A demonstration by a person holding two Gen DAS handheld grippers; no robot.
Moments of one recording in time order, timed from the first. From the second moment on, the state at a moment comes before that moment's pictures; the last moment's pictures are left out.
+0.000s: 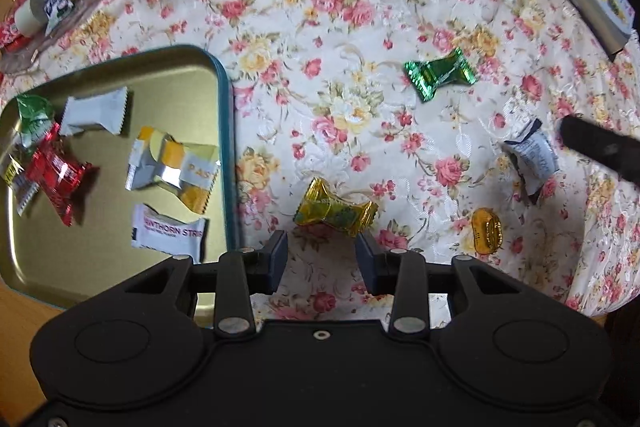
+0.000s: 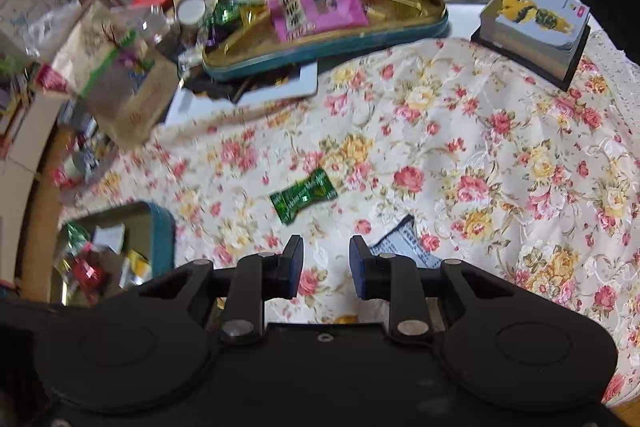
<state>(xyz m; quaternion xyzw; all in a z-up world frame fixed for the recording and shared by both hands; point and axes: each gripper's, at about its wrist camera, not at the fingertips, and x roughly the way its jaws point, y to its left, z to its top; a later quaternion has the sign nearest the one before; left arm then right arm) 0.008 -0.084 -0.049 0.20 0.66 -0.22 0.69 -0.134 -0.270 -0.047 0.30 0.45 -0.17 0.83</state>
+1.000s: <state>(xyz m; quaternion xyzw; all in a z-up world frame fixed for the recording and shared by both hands) 0.023 -0.173 -0.073 0.09 0.65 -0.23 0.72 -0.182 -0.324 -0.015 0.39 0.38 -0.21 0.81</state>
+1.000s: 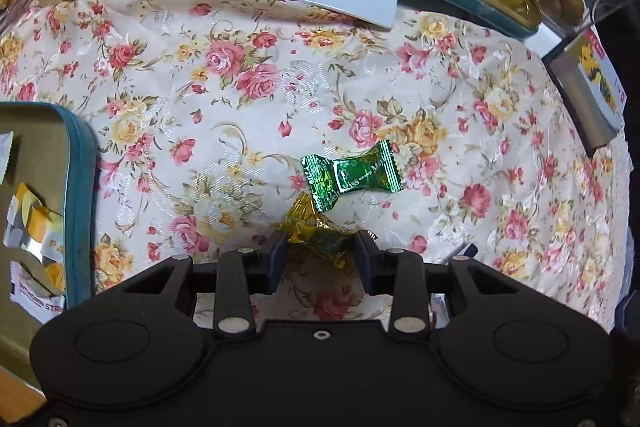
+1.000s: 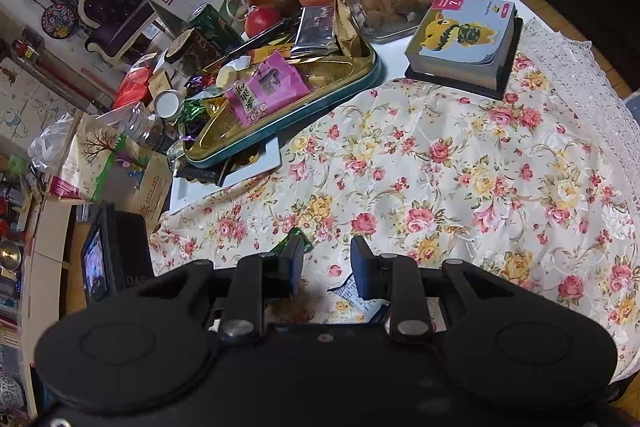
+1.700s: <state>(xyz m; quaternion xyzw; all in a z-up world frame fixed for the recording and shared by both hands) 0.034 -0.166 -0.037 0.09 0.59 -0.24 0.76 -0.182 -0.317 -0.007 0.39 0.37 -0.19 0.82</state>
